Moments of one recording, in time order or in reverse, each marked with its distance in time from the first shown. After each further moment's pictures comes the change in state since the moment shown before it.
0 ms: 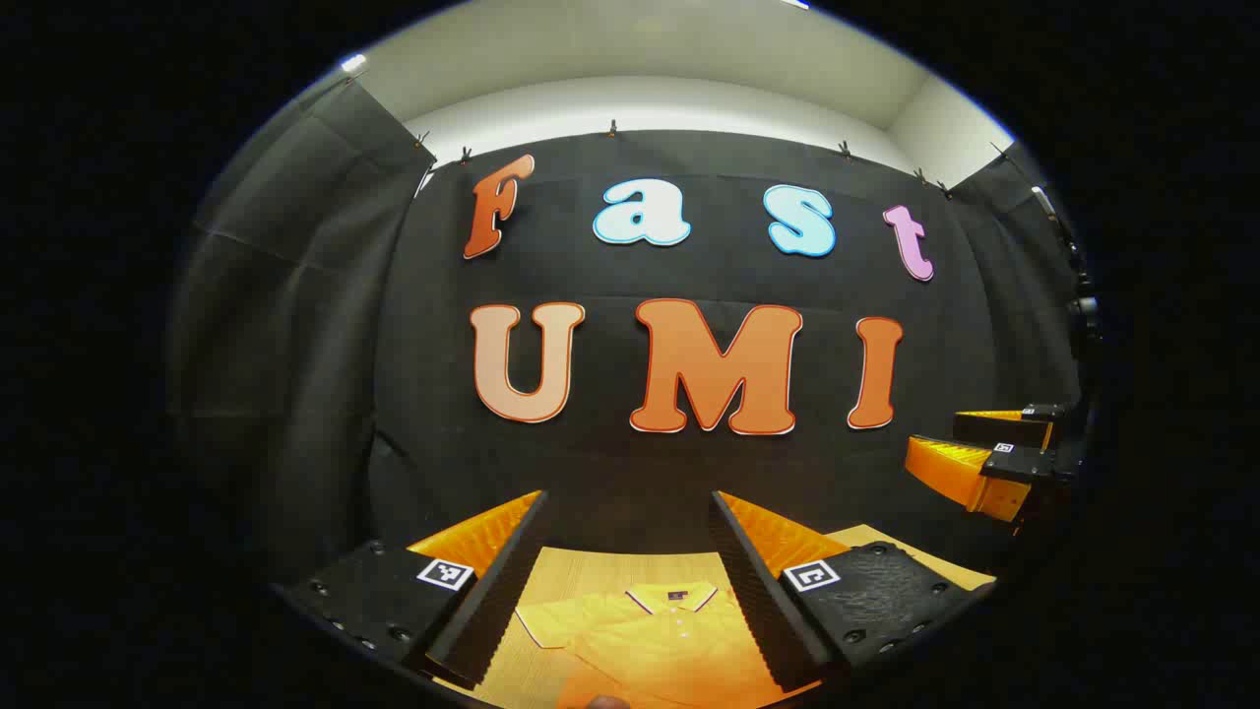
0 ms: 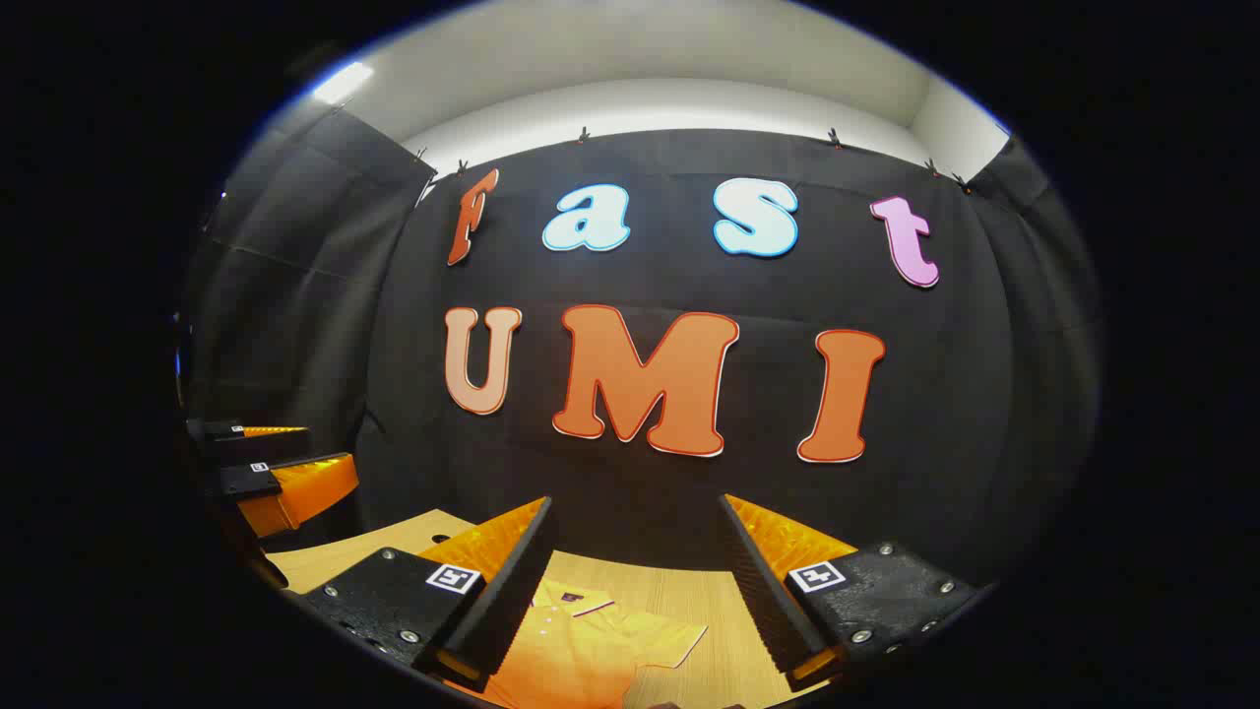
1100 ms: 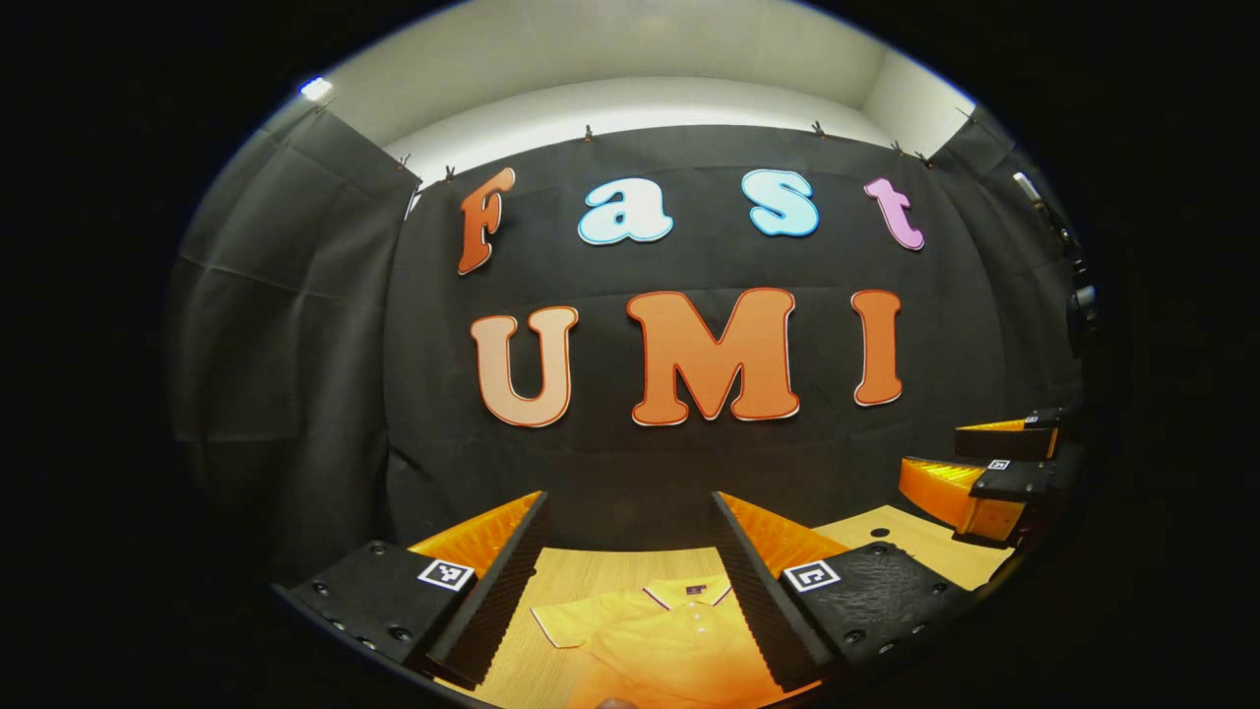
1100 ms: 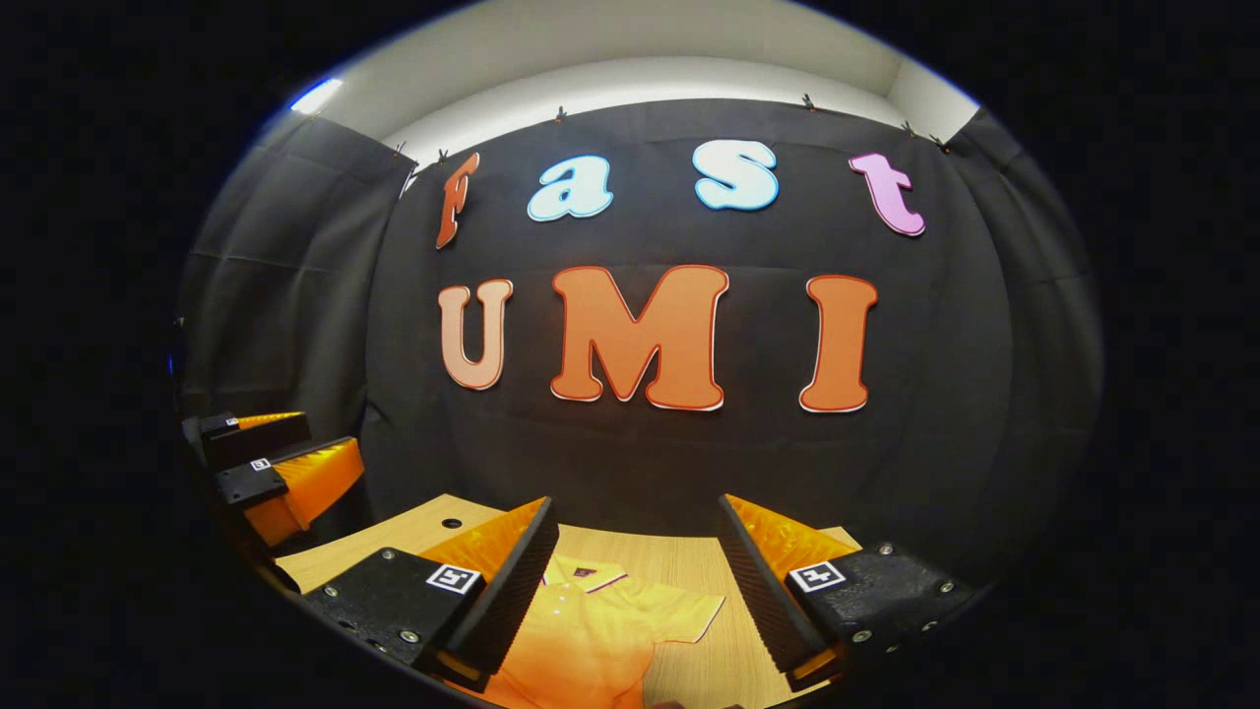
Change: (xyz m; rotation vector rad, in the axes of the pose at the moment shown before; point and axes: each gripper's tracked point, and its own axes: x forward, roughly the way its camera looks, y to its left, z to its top) left arm -0.014 -0.027 -0.020 0.100 -0.003 0.022; right arm -0.010 -0.004 -0.055 0.061 0.091 -0.001
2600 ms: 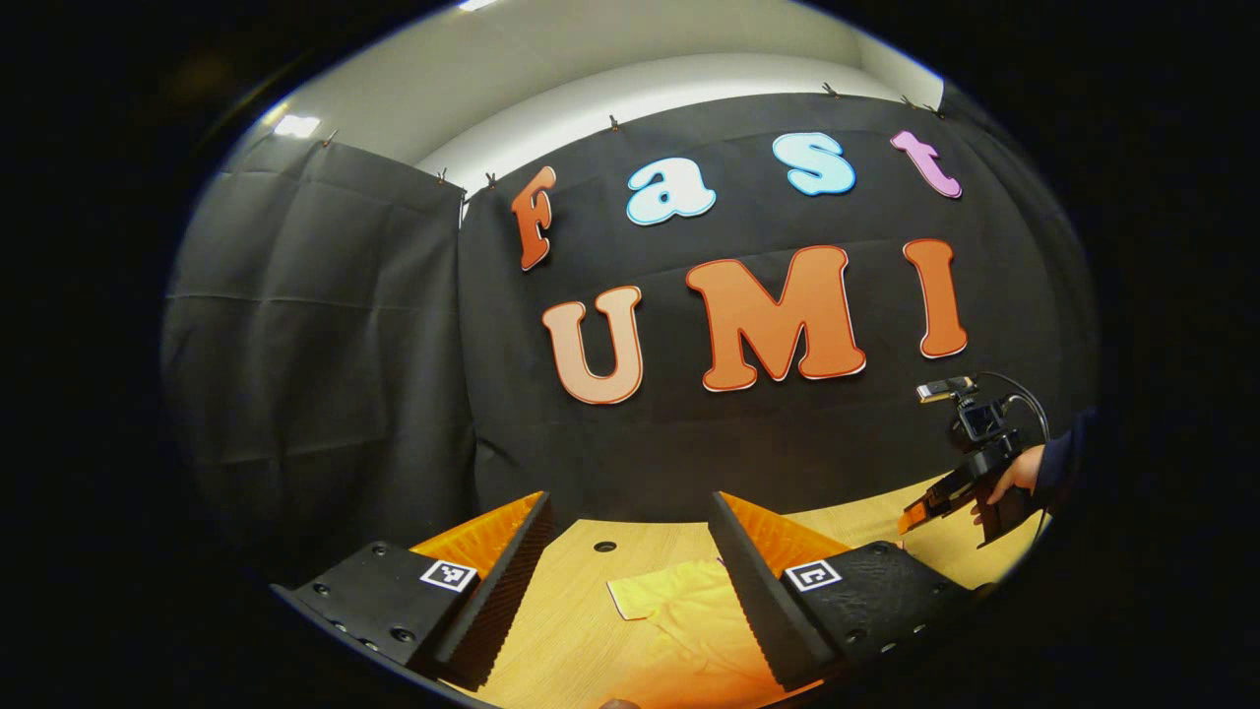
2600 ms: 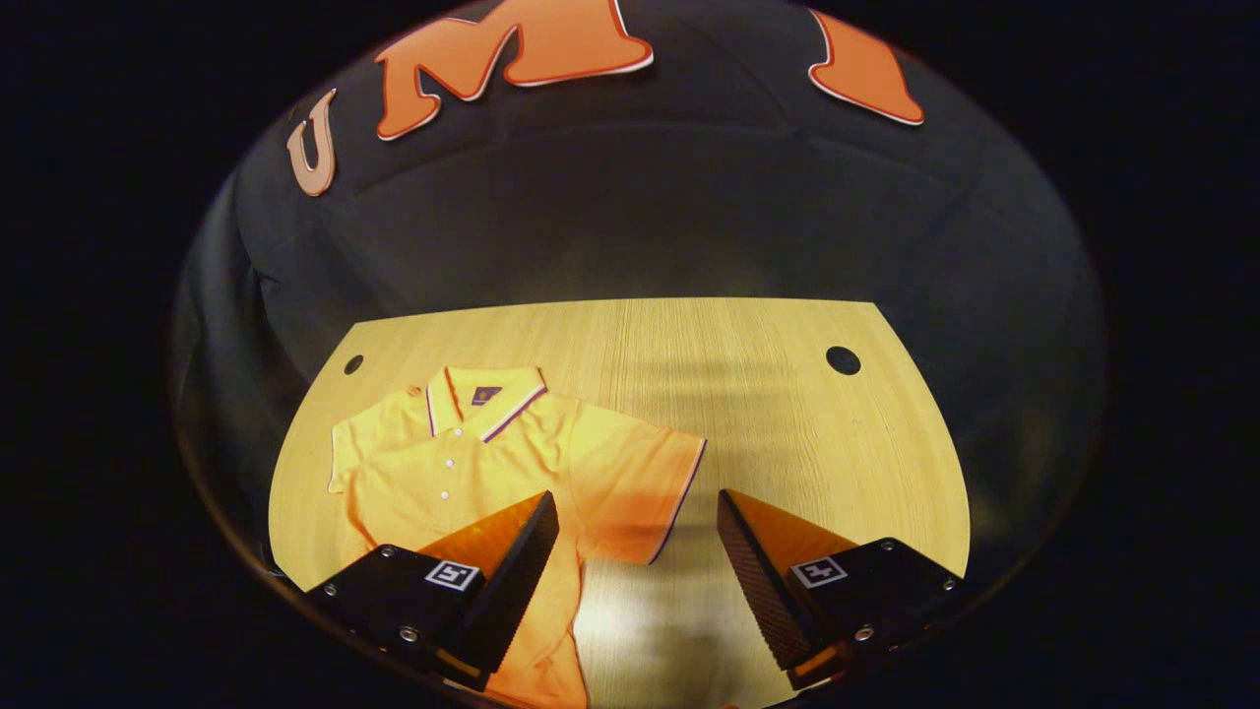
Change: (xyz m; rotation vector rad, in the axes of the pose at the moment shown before) left arm -0.040 0.017 -0.028 0.102 0.094 0.259; right arm 0.167 -0.087 -0.270 0.101 0.884 -0.012
